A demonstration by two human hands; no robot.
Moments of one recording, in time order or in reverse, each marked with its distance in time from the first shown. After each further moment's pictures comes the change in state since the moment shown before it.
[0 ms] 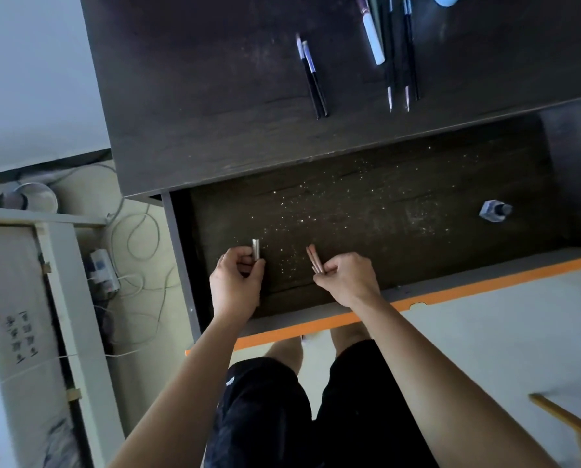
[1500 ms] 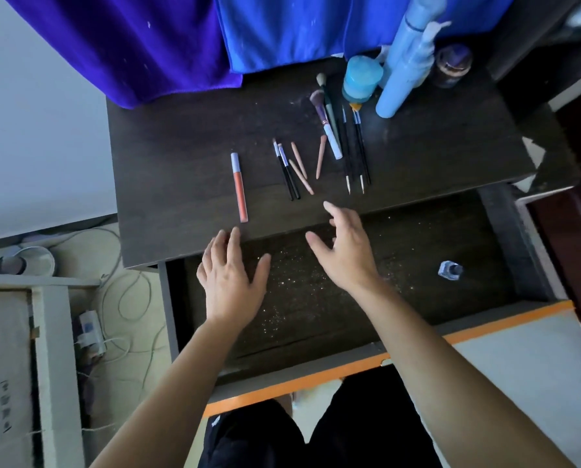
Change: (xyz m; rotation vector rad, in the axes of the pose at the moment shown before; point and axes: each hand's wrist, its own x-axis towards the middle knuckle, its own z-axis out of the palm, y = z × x) left_hand 0.030 0.109 -0.014 0.374 0.090 0.377; right_hand 0.024 -0.068 -0.123 0.109 0.468 -0.451
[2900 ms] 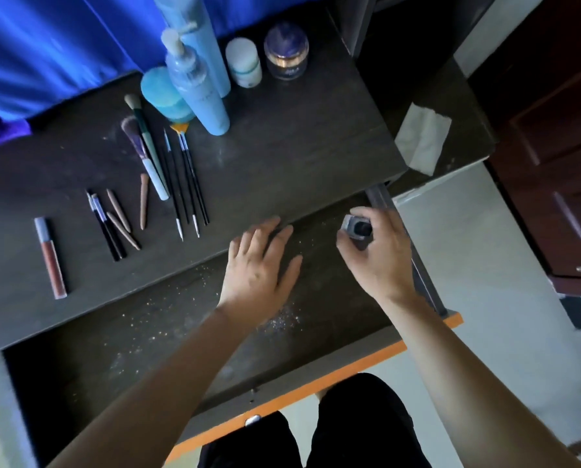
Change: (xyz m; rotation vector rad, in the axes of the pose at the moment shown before) left_hand 0.039 0.259 0.154 0.187 -0.017 0.678; right_hand 0.043 0.228 -0.193 0.054 0.322 0.135
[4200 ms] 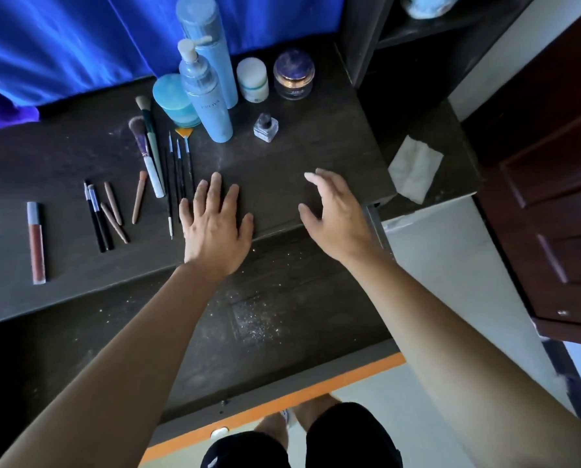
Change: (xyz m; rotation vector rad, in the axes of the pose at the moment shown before) left_hand 0.049 -0.038 -0.004 0.109 -0.126 -0.414; right_hand 0.071 -0.031 0.020 -0.149 -0.250 -0.317
